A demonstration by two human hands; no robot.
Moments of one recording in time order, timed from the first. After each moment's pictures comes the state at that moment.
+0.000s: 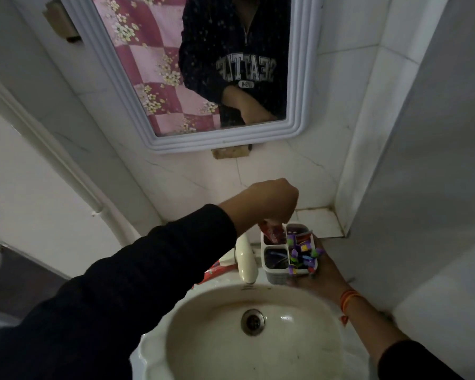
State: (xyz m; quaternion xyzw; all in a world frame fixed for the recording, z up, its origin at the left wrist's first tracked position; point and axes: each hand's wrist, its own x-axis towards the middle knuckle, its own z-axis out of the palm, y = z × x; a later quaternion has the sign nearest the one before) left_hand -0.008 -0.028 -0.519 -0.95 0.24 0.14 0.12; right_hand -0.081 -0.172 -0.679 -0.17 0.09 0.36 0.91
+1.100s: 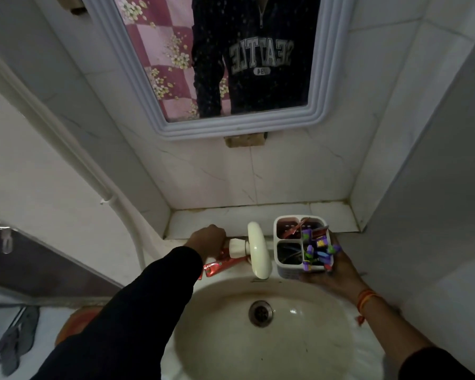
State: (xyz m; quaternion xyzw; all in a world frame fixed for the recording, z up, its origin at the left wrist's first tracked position) left_hand -0.021 0.144 -0.690 -0.97 0.02 0.25 0.06; right_hand -0.067 -0.170 -0.706 -0.28 0.14 0.34 0.89
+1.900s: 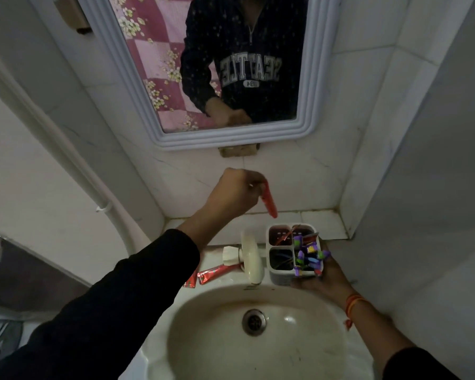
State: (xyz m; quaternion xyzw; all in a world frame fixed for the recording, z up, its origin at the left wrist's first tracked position) left_hand -0.002 0.060 -0.545 -0.96 0.12 -0.09 -0.25; right_hand -0.072 -0.172 -0.701 -0.33 0.07 0.35 0.87
